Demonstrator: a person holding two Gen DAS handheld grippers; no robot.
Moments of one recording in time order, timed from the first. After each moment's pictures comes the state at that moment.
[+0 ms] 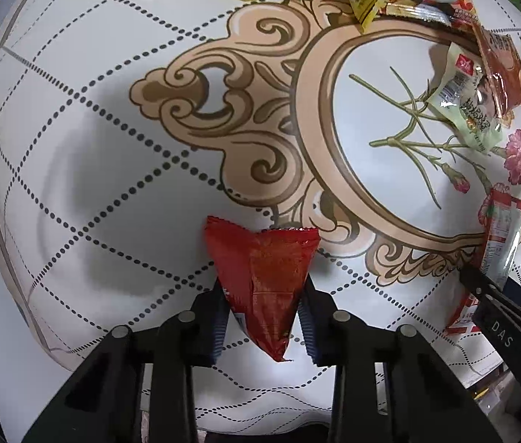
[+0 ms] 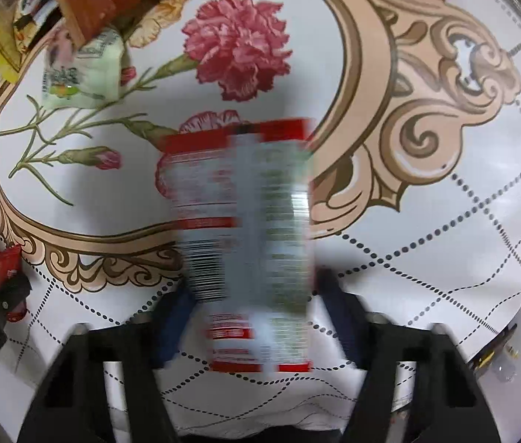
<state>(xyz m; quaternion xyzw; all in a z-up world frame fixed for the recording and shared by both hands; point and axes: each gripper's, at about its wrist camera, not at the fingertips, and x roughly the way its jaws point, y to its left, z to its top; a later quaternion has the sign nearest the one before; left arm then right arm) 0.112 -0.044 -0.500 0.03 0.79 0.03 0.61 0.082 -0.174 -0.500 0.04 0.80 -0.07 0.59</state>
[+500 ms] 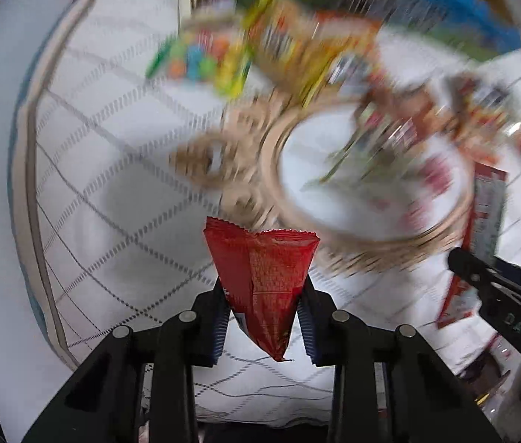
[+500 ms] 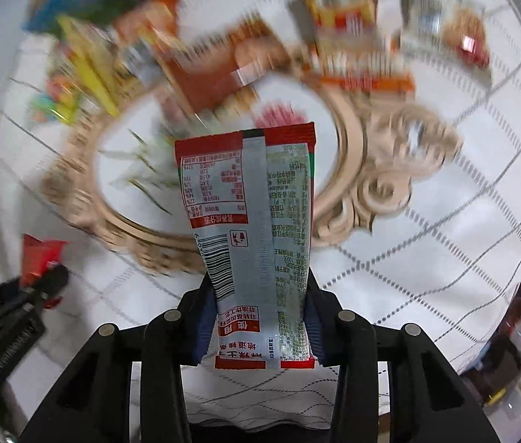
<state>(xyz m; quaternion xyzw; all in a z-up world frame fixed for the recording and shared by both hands) 0.110 -0.041 -0.372 0.00 0.73 -0.01 0.68 0.074 -0.185 -0.342 0.09 0.77 0.01 0.63</state>
